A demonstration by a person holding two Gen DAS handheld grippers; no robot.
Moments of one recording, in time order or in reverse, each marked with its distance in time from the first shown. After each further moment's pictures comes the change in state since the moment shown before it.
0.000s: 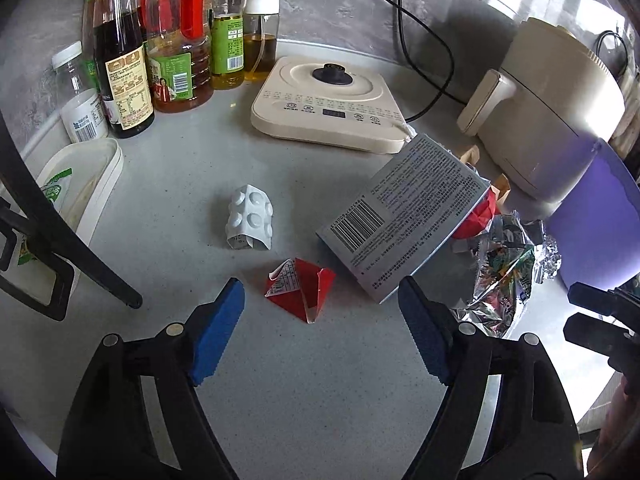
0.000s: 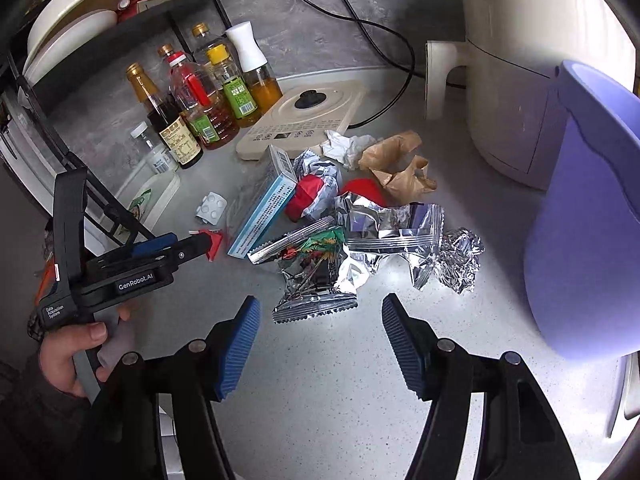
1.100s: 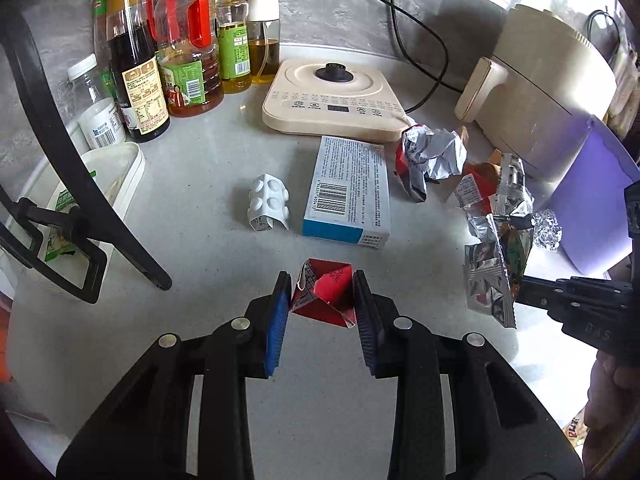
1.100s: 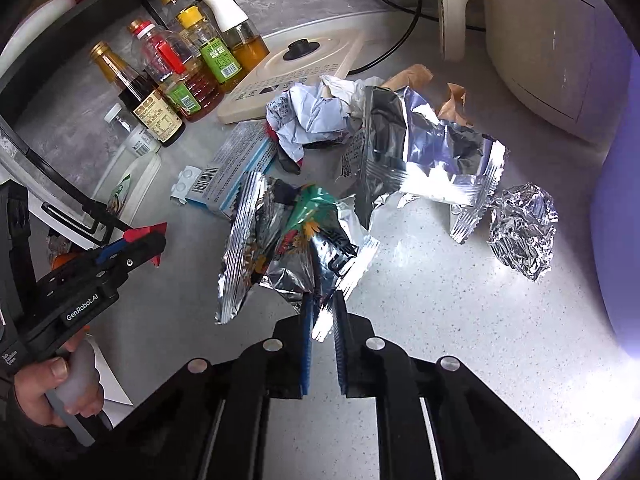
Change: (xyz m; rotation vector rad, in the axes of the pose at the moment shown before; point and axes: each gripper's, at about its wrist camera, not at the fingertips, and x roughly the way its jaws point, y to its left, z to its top) left arm -0.029 0.001 -0.015 0.046 -0.009 0.032; right arm 0.054 -0.001 -0.003 0.054 0.079 0.030
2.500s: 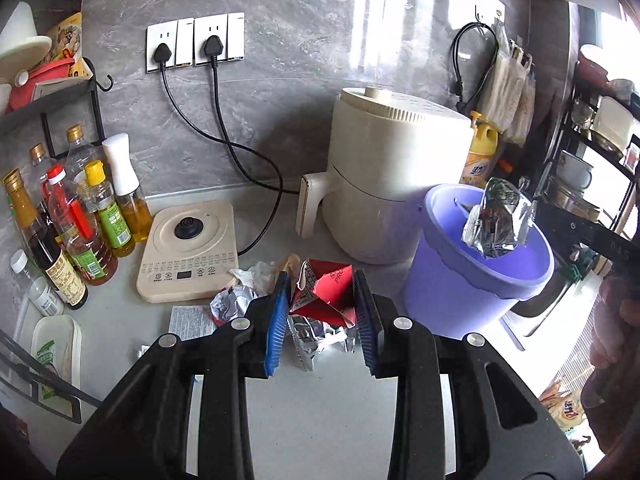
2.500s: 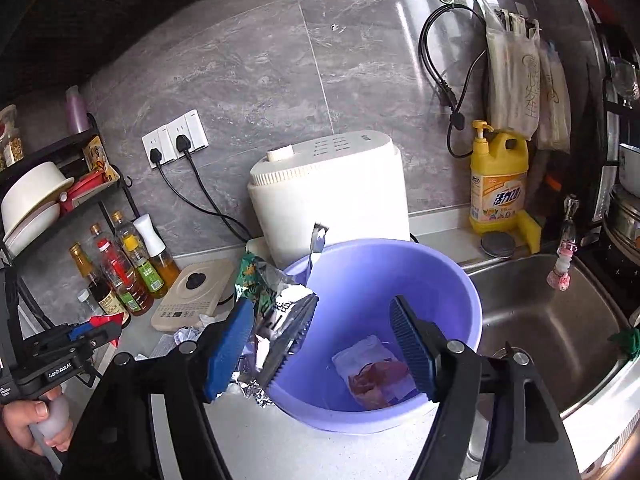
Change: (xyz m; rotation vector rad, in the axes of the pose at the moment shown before) left arm -0.097 -0.157 0.079 0.265 -0.256 -0.220; right arm -0.262 -0.121 0.001 0.165 -0.619 -0.288
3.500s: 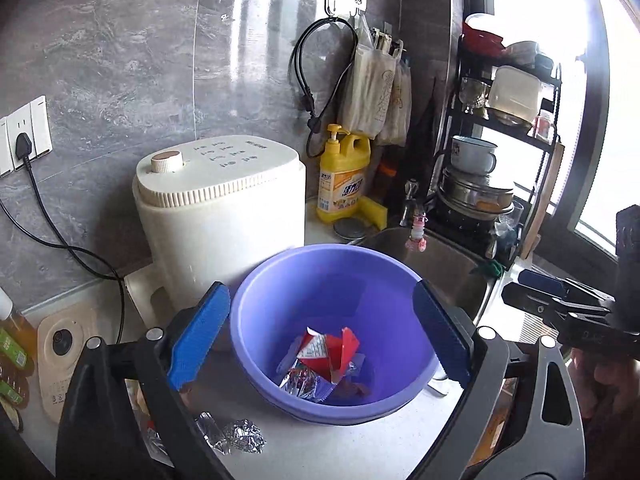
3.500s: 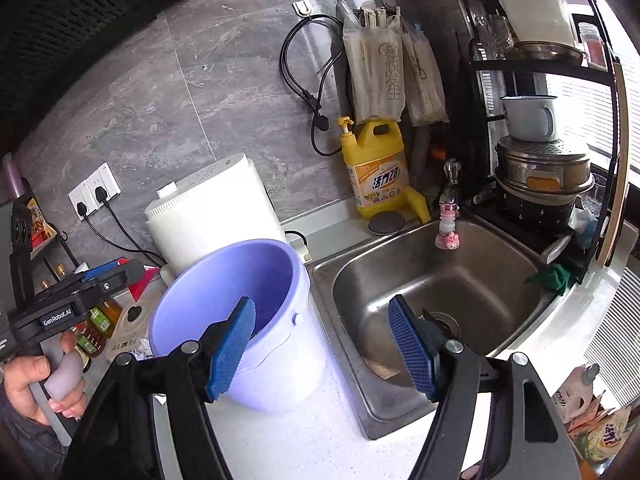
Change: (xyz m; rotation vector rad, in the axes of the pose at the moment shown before) left arm 0.049 -0.135 0.066 0.244 -0.086 -0.339; right arm -0.068 -0.083 -0.026 0.188 -0.052 -0.232
